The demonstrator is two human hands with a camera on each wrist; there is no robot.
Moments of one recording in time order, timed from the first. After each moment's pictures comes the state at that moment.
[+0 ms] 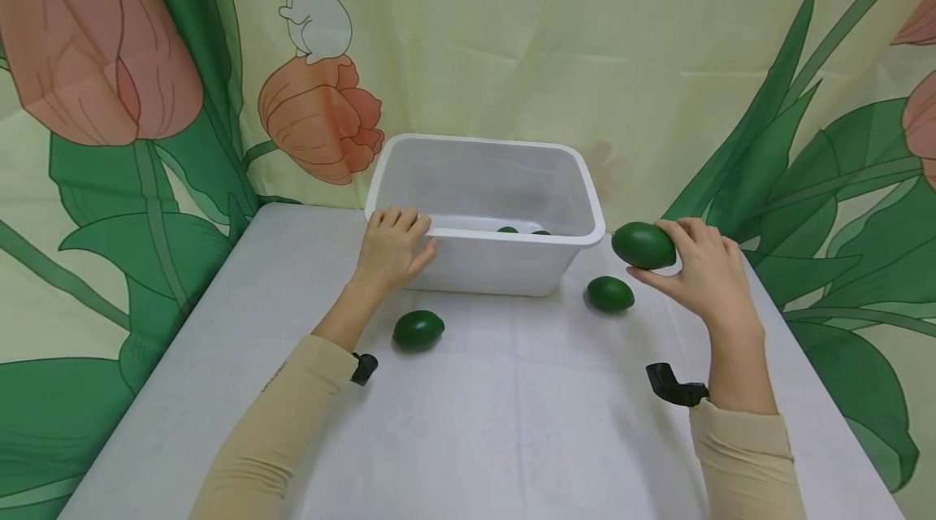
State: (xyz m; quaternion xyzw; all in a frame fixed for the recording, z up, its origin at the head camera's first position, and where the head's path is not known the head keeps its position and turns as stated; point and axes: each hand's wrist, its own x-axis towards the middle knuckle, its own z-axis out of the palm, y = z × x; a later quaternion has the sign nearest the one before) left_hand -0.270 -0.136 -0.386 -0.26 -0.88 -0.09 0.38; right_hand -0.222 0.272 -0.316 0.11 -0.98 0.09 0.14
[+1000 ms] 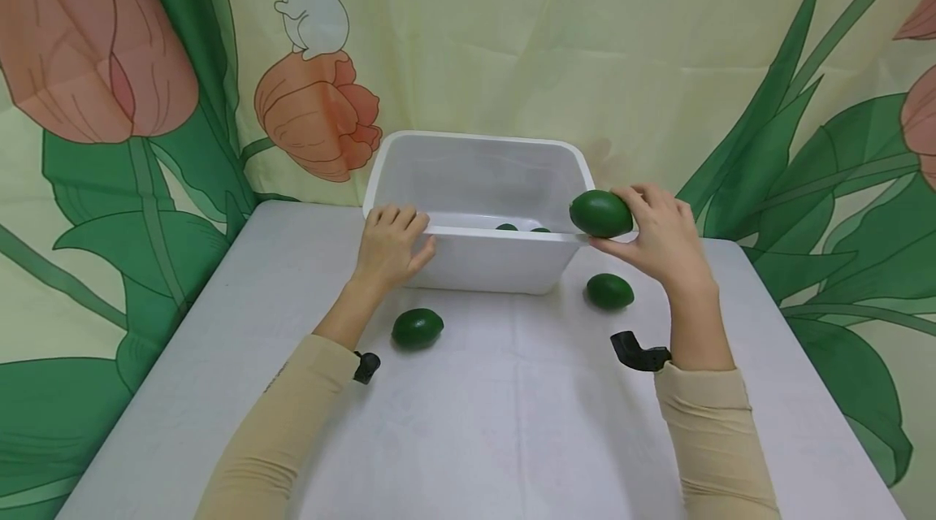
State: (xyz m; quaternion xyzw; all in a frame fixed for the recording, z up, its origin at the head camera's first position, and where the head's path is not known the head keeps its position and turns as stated) left_hand -0.271 -0.136 -0.388 -0.26 -0.87 -0.10 0.40; right_hand -0.251 0.226 -0.296 0.17 -0.96 0.12 0.17
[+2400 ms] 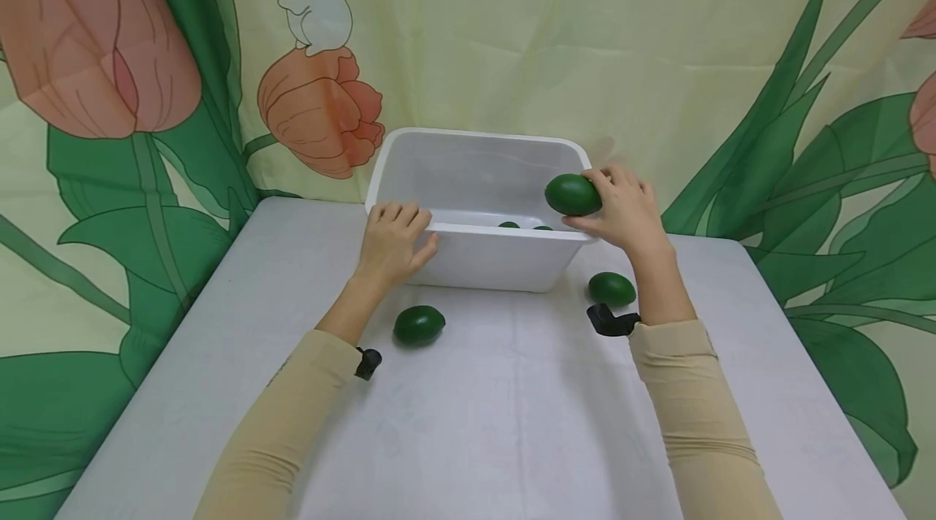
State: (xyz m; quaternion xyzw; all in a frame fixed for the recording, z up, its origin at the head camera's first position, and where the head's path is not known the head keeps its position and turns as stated) left_hand -0.272 -0.135 -0.389 -0.25 -0.88 -0.11 0.39; right_hand -0.303 0.198 -0.305 0.15 -0.98 0.11 0.10
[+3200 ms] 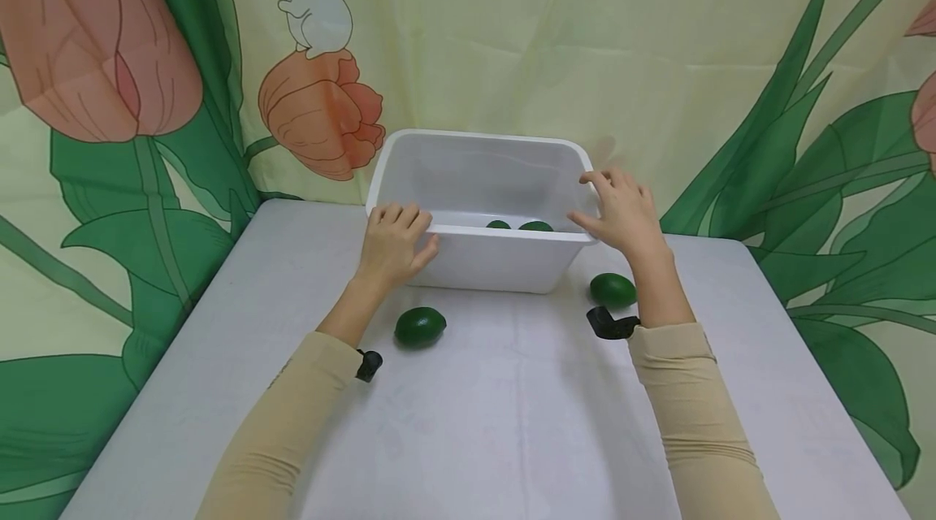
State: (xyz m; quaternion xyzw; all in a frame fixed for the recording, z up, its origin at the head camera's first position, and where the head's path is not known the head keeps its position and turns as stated) left_hand -0.271 -0.135 -0.388 -0.25 -0.88 -0.10 0.39; right_hand -0.303 0.197 -0.309 0.14 -0.98 0.12 0.08
